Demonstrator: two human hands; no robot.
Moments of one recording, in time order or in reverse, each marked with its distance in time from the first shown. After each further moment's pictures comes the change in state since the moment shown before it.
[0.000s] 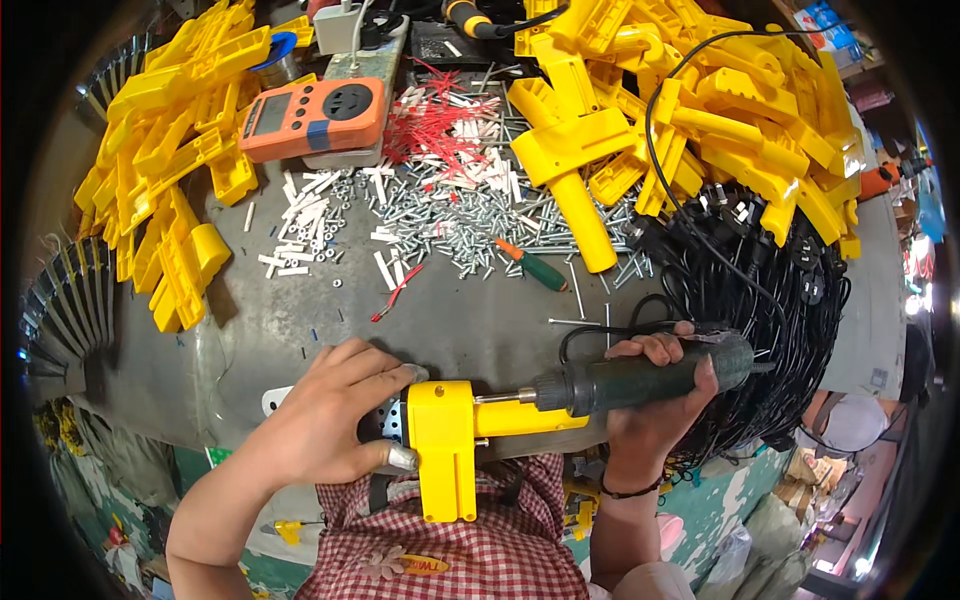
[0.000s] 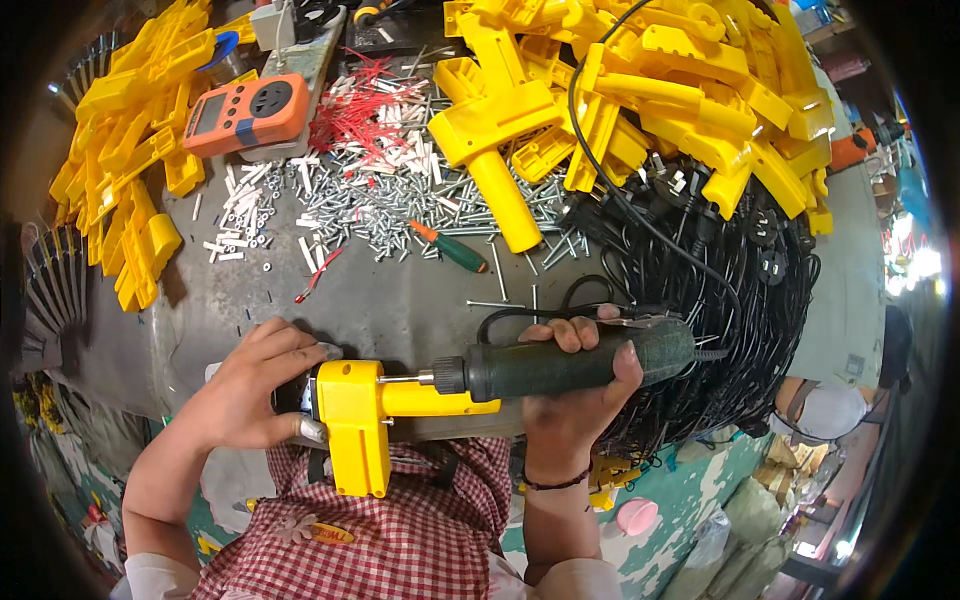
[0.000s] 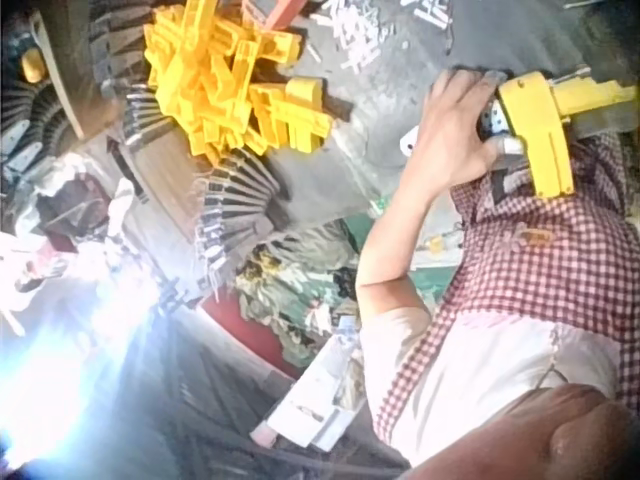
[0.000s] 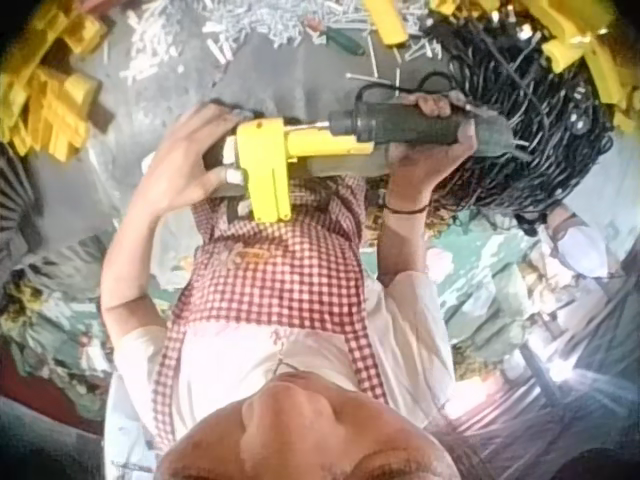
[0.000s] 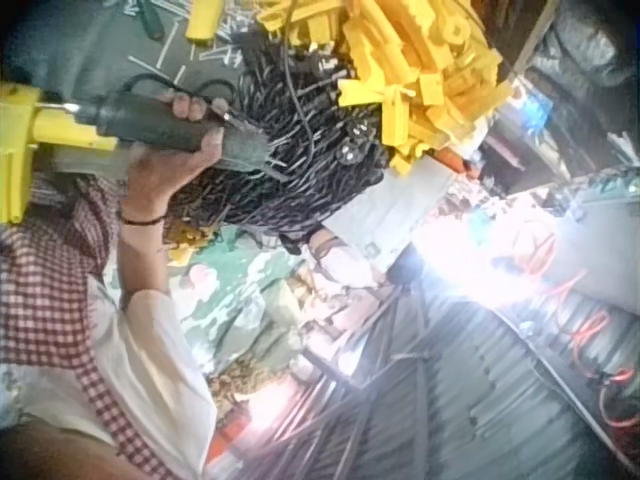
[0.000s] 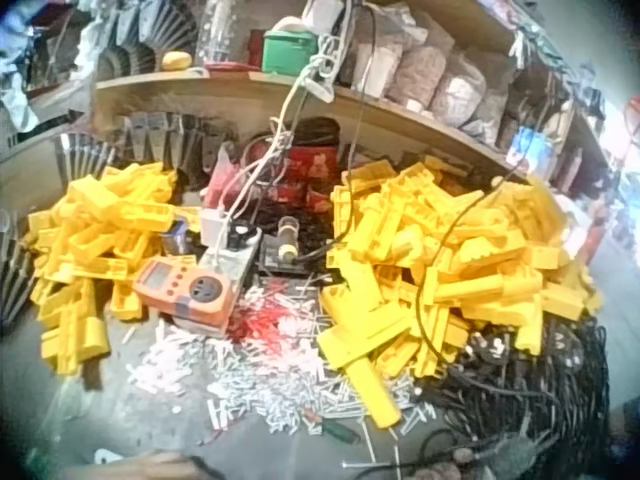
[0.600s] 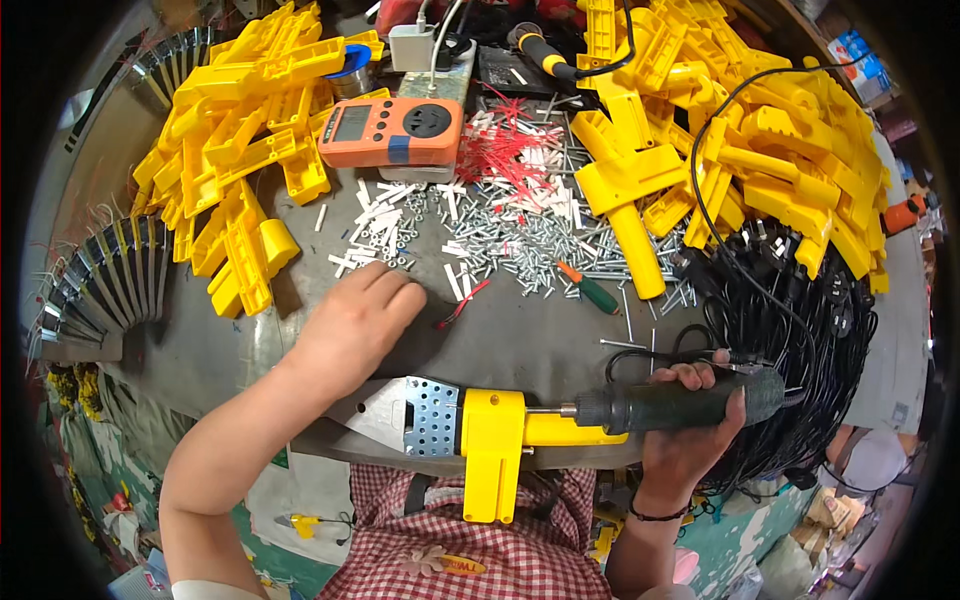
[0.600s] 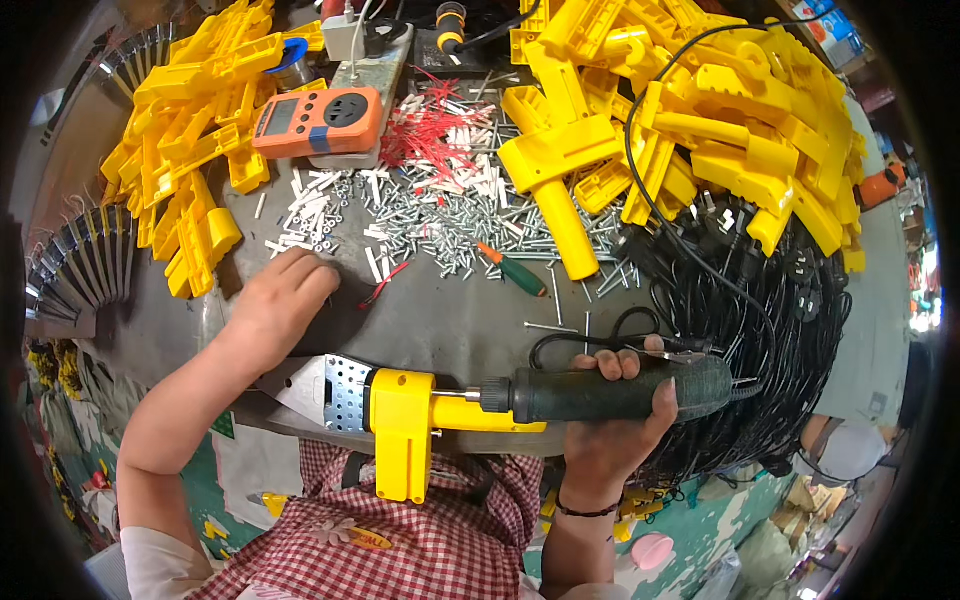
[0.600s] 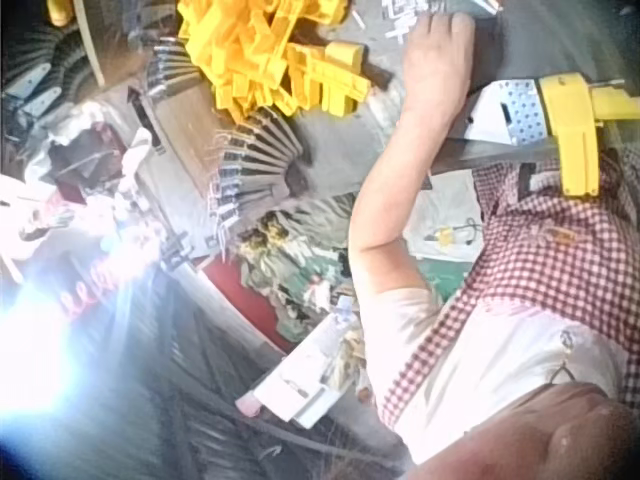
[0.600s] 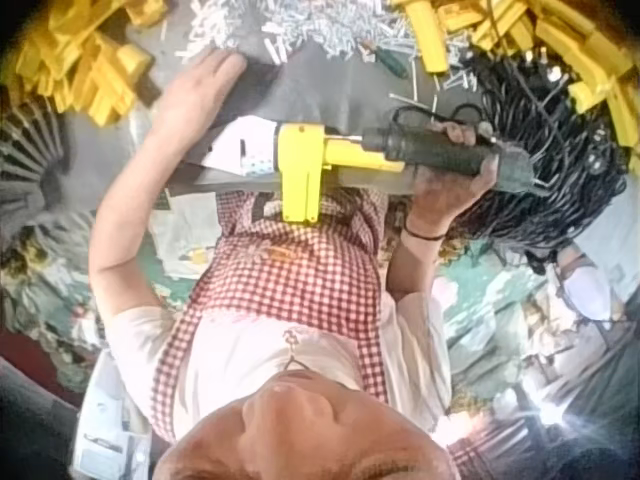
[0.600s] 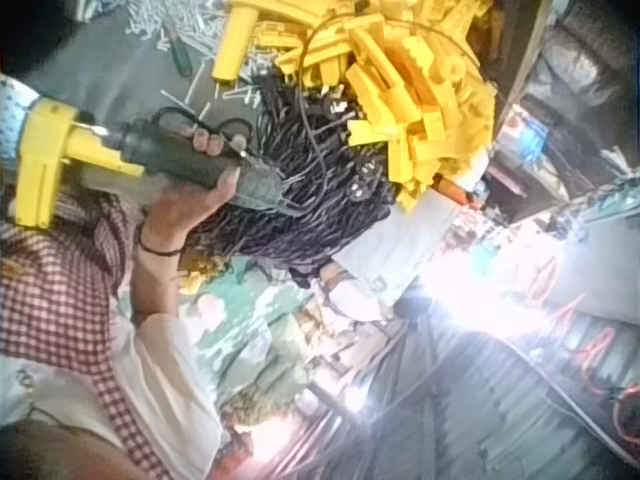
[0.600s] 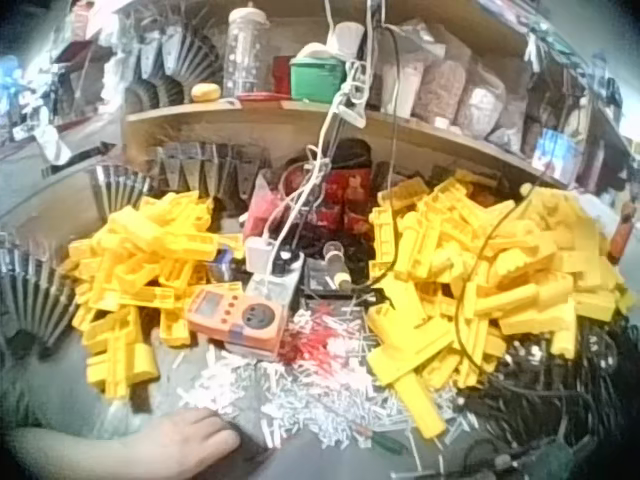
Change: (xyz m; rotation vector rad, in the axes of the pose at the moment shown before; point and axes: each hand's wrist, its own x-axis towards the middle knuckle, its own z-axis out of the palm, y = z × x) left_hand 0.017 -0.038 -0.022 0.620 0.314 0.054; right_hand -0.008 0.001 0.004 -0.084 -0.070 -0.024
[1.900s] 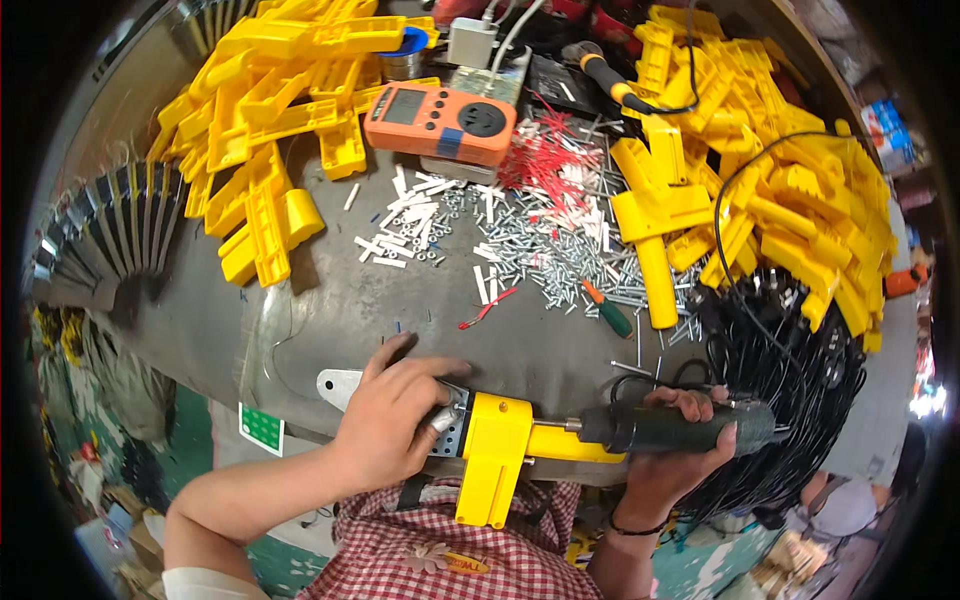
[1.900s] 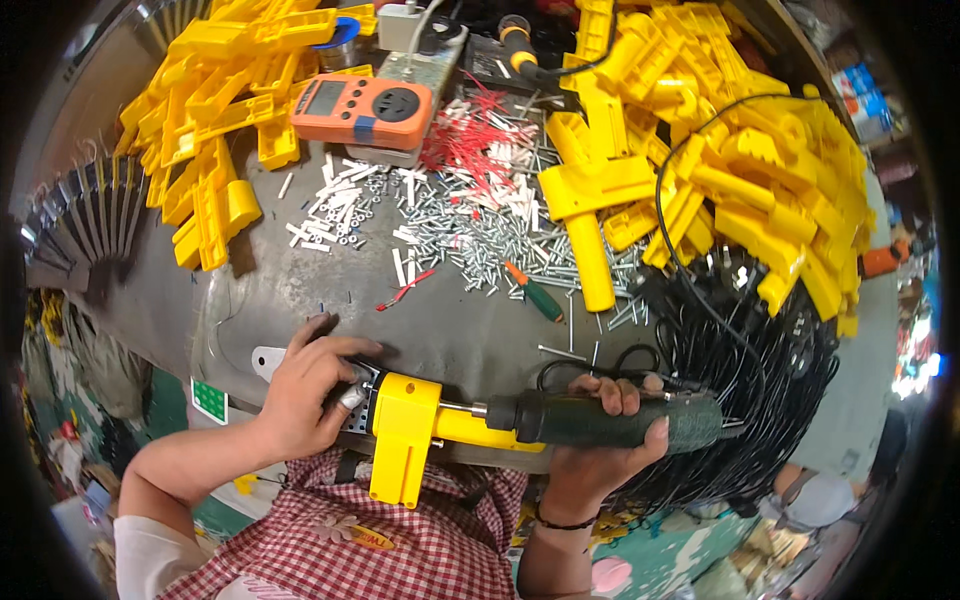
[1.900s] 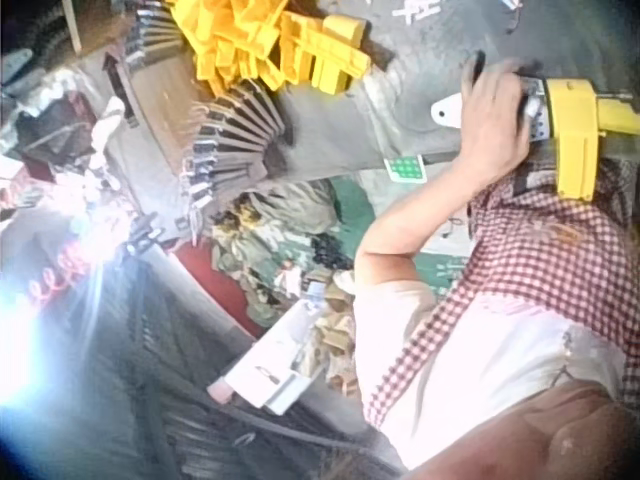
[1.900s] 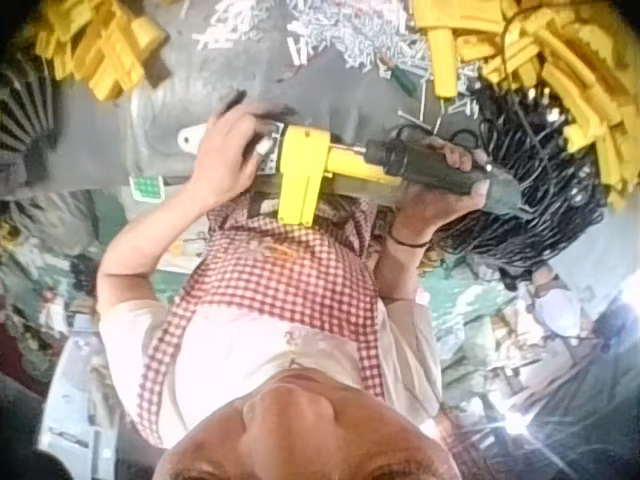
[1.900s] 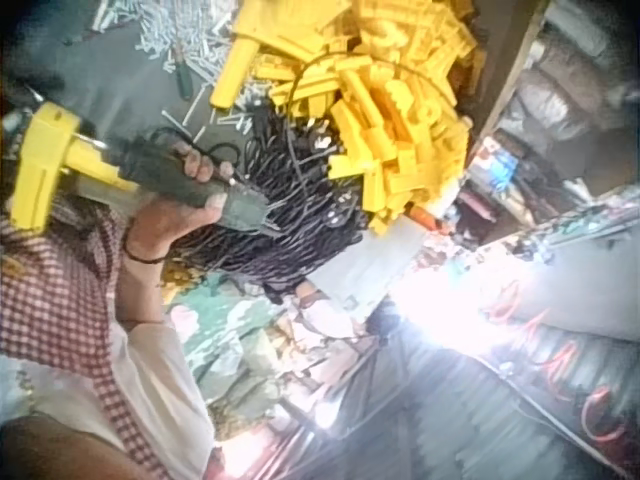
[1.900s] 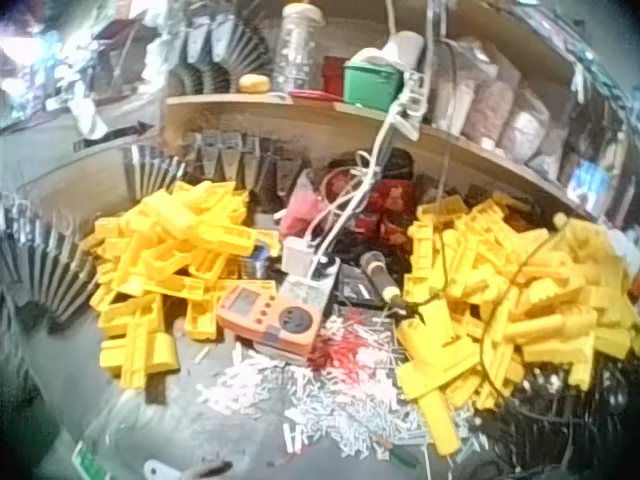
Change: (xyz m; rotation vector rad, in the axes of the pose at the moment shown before) left_hand -0.049 0.063 0.015 -0.537 0.147 -0.235; right_hand -0.001 0.013 0.008 0.004 -0.009 -0.043
